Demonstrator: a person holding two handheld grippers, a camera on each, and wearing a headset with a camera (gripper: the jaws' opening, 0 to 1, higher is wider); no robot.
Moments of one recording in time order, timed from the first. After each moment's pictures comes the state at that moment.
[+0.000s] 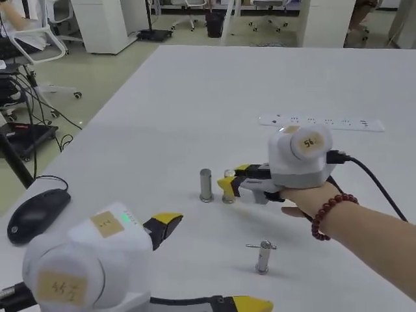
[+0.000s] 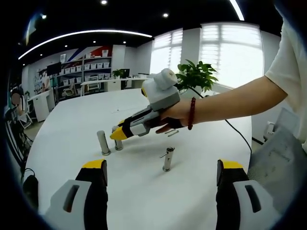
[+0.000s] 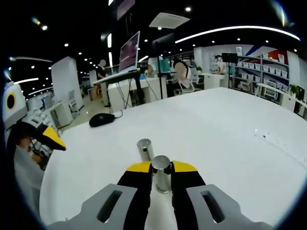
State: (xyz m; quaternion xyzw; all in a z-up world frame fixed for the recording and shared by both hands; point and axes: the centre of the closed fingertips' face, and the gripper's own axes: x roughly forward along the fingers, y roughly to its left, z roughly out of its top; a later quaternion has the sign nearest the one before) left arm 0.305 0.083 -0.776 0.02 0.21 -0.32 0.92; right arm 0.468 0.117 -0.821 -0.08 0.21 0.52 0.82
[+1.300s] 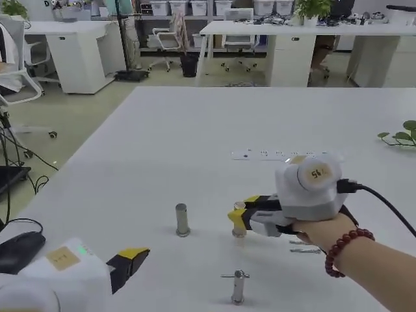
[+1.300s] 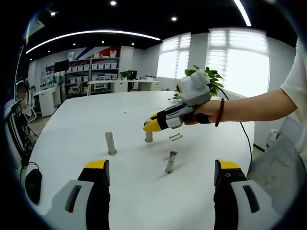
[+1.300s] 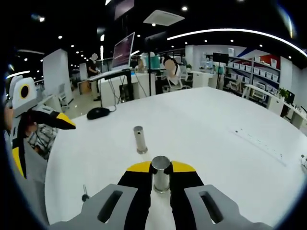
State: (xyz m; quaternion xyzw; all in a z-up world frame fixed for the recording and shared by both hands) left arm 0.300 0.094 -0.761 0.00 0.20 -0.30 0.93; right arm 0.447 0.038 -0.794 -0.11 0.22 0.47 0.85
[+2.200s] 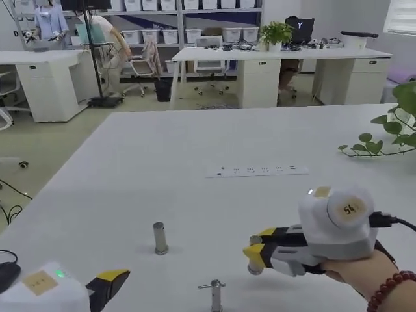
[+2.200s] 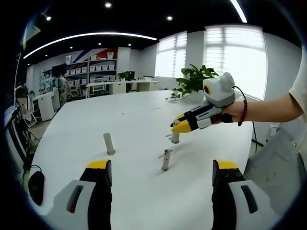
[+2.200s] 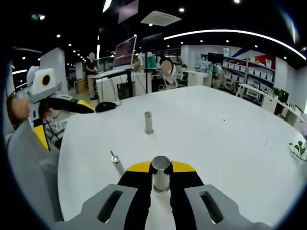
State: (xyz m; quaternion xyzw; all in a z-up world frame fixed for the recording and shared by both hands) left arm 0.287 0.089 -0.757 0.02 0.20 -0.30 0.93; right arm 0.388 -0.018 -0.788 -0.12 0.22 0.45 0.86
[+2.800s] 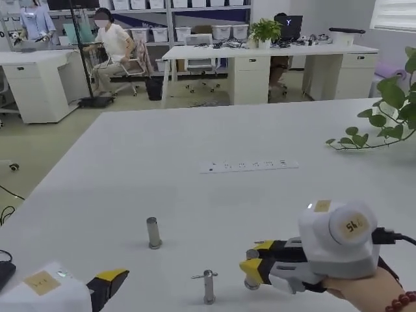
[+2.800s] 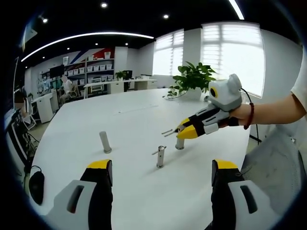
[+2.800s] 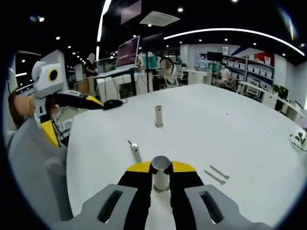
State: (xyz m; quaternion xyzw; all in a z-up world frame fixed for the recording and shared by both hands) left arm 0.273 0.081 -0.760 0.03 0.20 -0.31 0.93; right arm 0.349 -0.021 -0.798 -0.11 0.22 0.45 0.86
